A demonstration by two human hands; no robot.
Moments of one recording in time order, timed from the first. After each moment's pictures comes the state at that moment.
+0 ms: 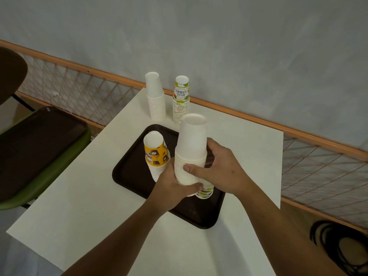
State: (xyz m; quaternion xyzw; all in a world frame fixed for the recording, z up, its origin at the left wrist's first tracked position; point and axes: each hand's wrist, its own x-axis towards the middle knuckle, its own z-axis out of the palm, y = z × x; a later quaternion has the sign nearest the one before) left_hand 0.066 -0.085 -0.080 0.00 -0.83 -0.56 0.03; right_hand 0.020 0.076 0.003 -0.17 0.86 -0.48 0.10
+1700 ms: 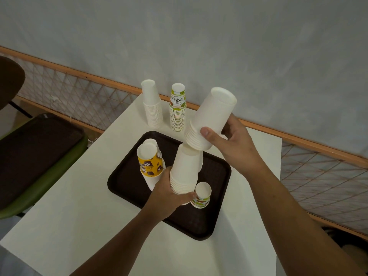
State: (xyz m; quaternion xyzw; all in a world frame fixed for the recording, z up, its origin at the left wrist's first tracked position) left_hand 0.052 -0.083 -0.093 0.02 -0.87 -0.50 0.02; right_hand -0.034 0.098 0.051 -0.11 0.79 -0.60 0.03
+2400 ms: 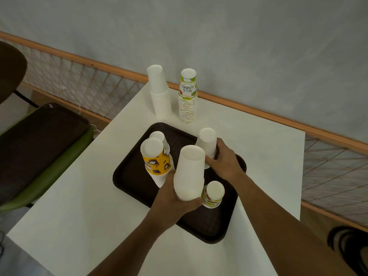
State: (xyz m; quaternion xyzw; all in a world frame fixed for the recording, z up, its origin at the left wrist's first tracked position) left_hand 0.064 -0.091 -0.111 0.07 -0.81 -0.58 -0.06; right_hand -0.080 0.079 -0.127 -0.06 0.88 -0.45 0.12
